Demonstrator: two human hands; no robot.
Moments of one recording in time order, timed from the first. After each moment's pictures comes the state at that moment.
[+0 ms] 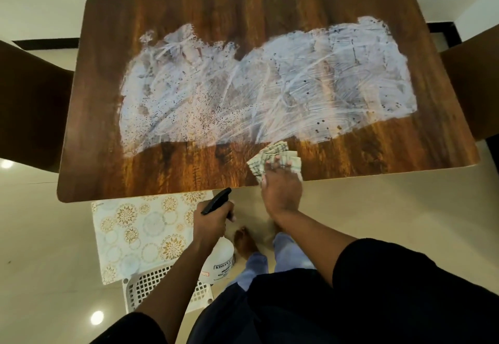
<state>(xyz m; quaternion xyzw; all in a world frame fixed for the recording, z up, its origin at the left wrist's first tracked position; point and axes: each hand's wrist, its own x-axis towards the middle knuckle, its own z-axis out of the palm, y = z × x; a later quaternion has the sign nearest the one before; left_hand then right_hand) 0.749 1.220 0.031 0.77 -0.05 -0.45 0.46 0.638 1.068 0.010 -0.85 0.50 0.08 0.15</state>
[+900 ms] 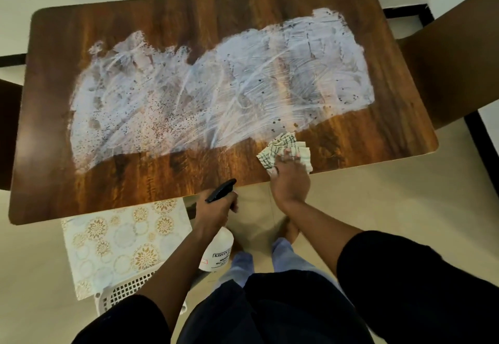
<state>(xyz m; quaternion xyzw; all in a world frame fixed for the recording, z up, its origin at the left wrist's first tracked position) 0.671 1.124 0.038 0.77 -0.09 -0.47 0.43 0.532 0.978 0.005 -0.81 0.57 0.04 0.18</state>
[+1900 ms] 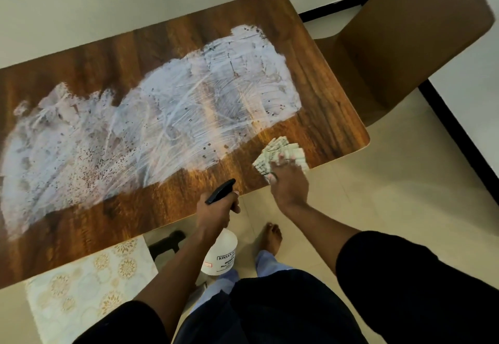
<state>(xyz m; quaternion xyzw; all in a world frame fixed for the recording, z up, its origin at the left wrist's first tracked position) 0.544 0.989 0.042 0.77 -0.17 -0.49 0.38 0.375 0.872 -0.010 -0.78 0.59 -0.01 0.22</state>
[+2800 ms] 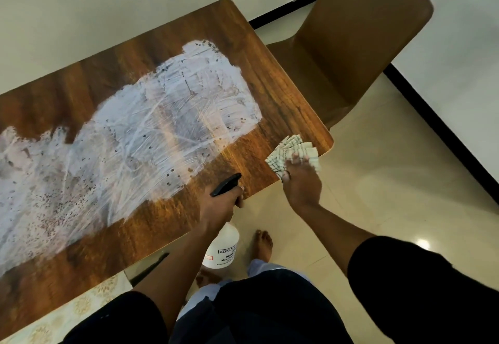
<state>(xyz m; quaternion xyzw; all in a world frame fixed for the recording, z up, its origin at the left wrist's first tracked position) 0.479 0.892 0.053 0.75 -0.24 -0.52 0.33 0.275 0.816 -0.009 -0.69 0.69 -0.04 0.20</state>
